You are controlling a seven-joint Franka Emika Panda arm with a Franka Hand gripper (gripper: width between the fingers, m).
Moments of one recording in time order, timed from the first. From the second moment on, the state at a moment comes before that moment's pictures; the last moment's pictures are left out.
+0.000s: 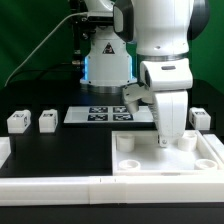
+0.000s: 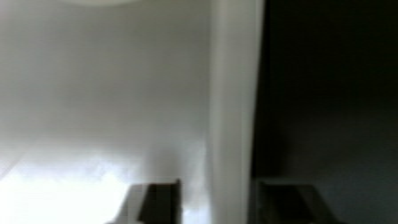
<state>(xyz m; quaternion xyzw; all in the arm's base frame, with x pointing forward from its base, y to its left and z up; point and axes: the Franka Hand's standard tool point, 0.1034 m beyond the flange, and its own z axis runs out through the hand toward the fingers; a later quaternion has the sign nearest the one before) 0.489 0.078 0.007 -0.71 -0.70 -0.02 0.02</state>
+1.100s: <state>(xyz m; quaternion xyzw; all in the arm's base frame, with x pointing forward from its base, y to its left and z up) 0.466 0.073 0.052 -0.77 -0.64 -0.02 0.00</state>
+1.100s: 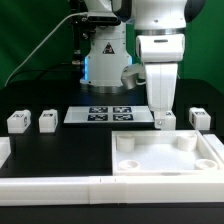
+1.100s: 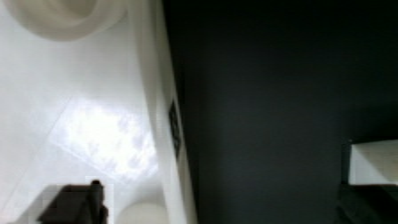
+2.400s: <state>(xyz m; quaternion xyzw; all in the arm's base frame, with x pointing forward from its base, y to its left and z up) 0.441 0.121 0.050 -0.99 -0.11 -0.02 0.03</state>
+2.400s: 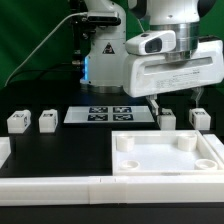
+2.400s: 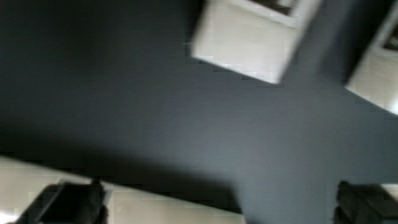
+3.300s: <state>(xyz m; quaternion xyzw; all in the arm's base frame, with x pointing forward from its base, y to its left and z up) 0.431 0.174 0.052 -0.99 -0.10 0.06 0.02</state>
